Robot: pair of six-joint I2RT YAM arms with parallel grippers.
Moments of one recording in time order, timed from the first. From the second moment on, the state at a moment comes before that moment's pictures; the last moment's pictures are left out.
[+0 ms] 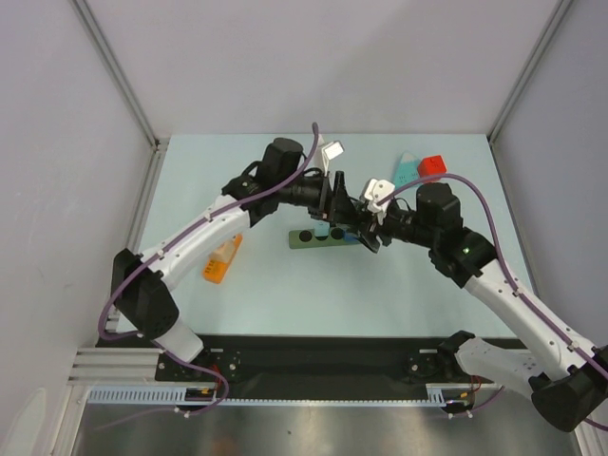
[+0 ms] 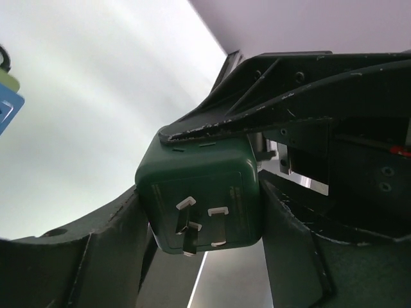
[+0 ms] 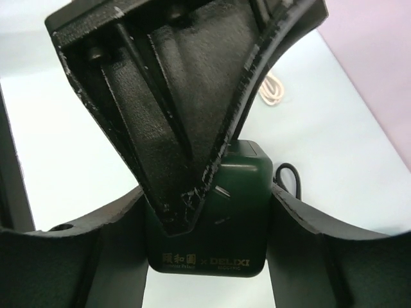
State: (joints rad) left arm -0.70 1.60 1.49 -0.42 0.75 -0.54; right arm 0.58 1.01 1.01 -0.31 -0.44 -0.43
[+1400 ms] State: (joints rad) left arm -0.62 1.56 1.07 1.06 0.96 -1.62; right arm 0.42 0.91 0.82 0.34 -0.75 -0.08
